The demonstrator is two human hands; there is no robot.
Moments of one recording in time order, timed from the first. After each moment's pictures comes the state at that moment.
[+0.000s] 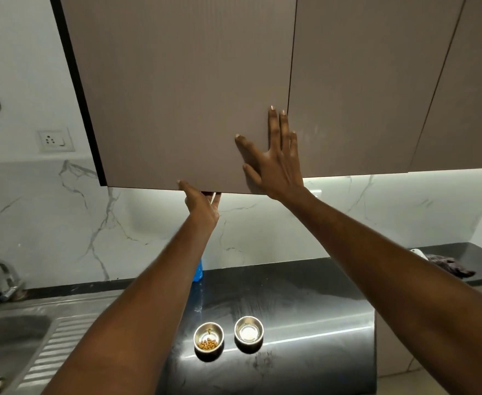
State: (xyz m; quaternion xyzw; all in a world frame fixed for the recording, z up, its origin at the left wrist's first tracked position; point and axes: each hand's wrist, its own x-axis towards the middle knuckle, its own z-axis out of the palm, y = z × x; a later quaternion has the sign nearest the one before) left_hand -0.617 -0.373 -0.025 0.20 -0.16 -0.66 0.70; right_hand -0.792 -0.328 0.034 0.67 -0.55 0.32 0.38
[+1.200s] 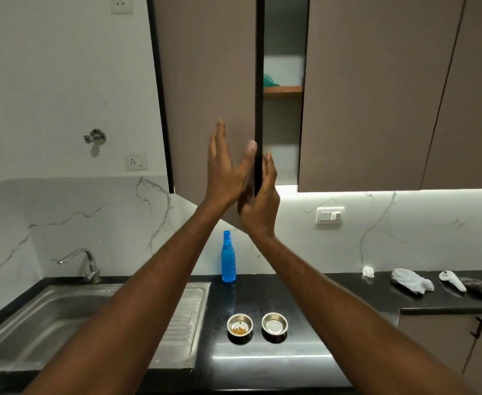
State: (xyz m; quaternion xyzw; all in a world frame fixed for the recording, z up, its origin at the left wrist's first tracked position) left_hand -0.556 -0.151 0.092 0.38 -0.66 -0.05 0.64; right_hand -0.633 -0.139 0.022 0.58 -0.37 0.72 0.00
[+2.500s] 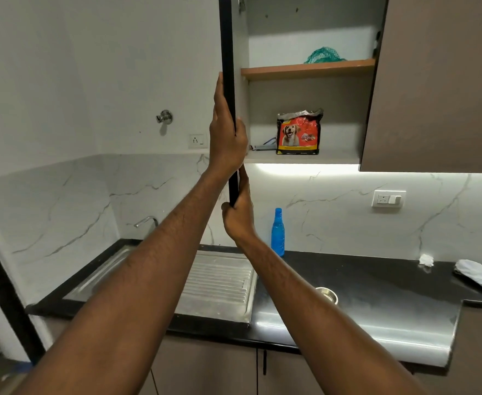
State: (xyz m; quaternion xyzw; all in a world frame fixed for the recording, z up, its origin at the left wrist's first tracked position) left_hand -0.404 -0.093 0.116 0.38 -0.63 0.08 0.67; right_hand -0.436 -0.072 -0.025 0.63 -0.40 0.59 -0.30
